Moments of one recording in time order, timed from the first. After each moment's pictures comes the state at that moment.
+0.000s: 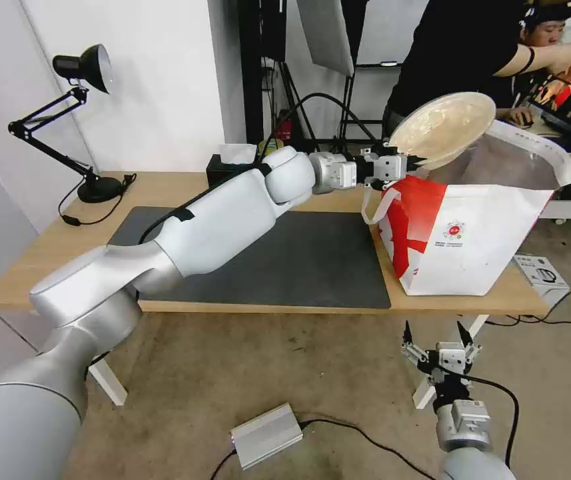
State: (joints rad) left arm -0.18 -1.42 0.61 -1.08 -0.01 -0.33 0.39; right arm -1.63 1.09 0.38 2.03 0.14 0.04 0.51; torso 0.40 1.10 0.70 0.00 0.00
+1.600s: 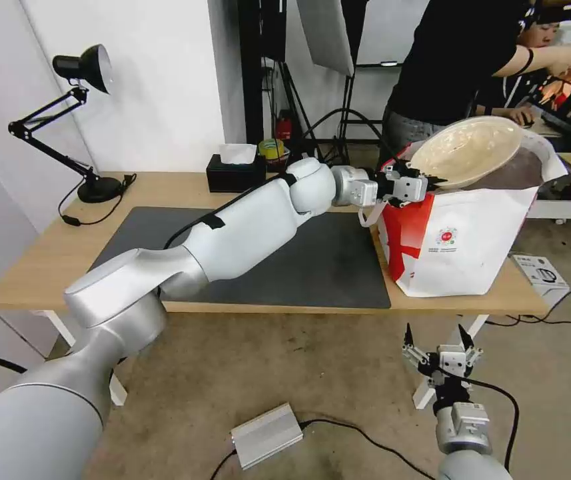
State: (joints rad) left arm -0.17 -1.46 0.63 -1.05 0.06 -0.38 0.40; right arm -1.63 1.11 0.38 2.03 0.13 0.05 0.51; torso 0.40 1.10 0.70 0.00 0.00
